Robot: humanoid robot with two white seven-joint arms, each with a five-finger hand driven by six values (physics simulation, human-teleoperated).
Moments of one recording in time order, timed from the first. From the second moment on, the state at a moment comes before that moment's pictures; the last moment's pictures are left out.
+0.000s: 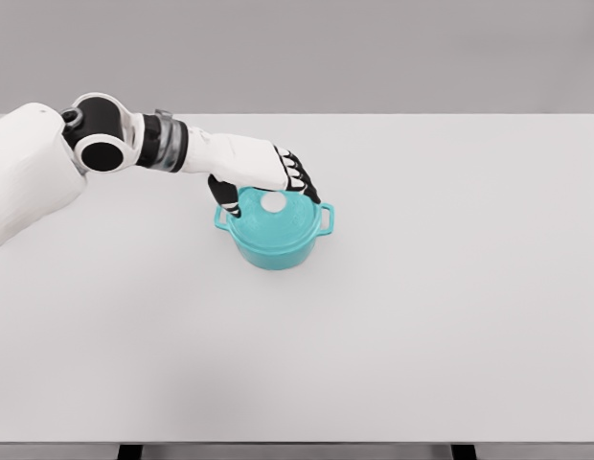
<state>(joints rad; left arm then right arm) -1.12 0.52 -1.13 -1.26 -0.30 -0.61 -0.61 0.04 0.00 0.75 -0.05 0.35 -0.21 0.09</state>
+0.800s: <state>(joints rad) -1.12 0.52 -1.14 -1.25 -0.30 -0.61 -0.61 0.04 0.00 0.75 -0.05 0.35 -0.21 0.09</state>
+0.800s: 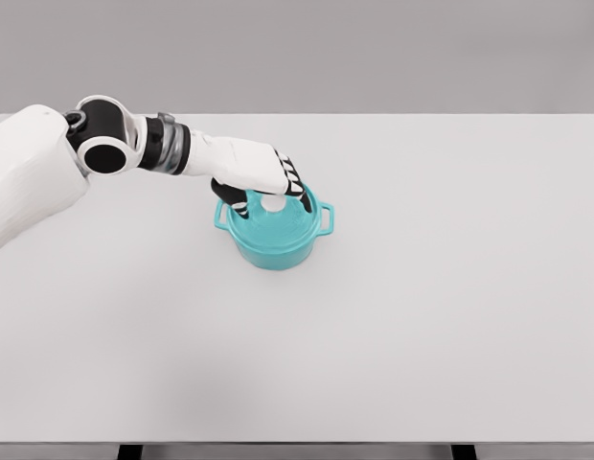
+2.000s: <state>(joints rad) -1.13 0.77 -1.12 -1.29 -0.30 -0.61 -0.61 0.04 0.00 0.75 -0.05 0.35 -0.21 0.09</state>
